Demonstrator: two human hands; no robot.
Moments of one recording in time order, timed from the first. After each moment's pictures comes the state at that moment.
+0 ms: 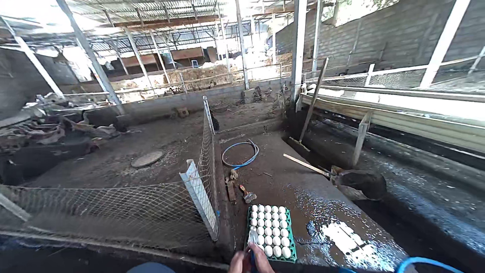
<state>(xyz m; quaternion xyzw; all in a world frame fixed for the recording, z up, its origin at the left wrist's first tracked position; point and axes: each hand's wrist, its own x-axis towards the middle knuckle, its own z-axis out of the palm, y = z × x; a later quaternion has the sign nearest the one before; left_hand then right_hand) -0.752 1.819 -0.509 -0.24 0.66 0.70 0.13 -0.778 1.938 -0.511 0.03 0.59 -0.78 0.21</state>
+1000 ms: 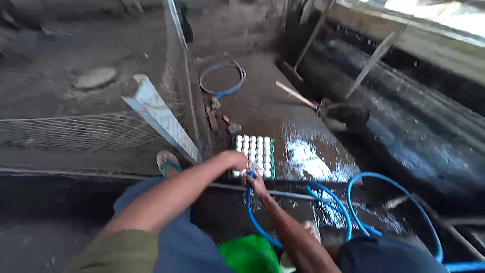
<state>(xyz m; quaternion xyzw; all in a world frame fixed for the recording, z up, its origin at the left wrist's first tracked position) -0.870 1.855 -0.327 0.29 0.88 -0.04 0.39 -0.789 1.969 -0.517 0.04 0.58 -0.80 0.13</state>
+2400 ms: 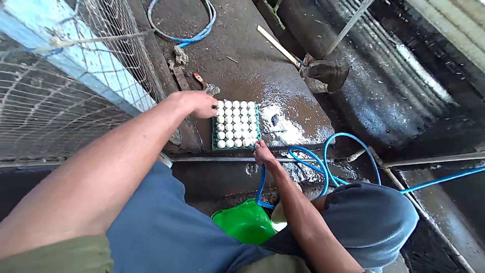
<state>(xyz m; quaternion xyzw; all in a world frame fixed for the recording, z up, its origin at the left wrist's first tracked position) -0.945 1.785 -0.308 0.30 0.90 -0.04 0.31 -0.798 2.017 -0.505 0.29 0.72 -0.58 0.25</state>
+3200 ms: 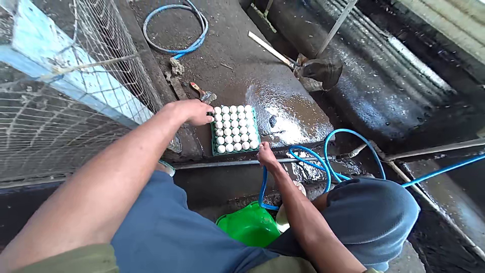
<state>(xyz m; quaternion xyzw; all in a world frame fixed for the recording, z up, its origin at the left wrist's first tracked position) -0.946 1.785 -0.305 0.28 0.90 -0.04 0.33 -0.793 2.021 -0.499 0.32 0.75 -0.54 0.20</state>
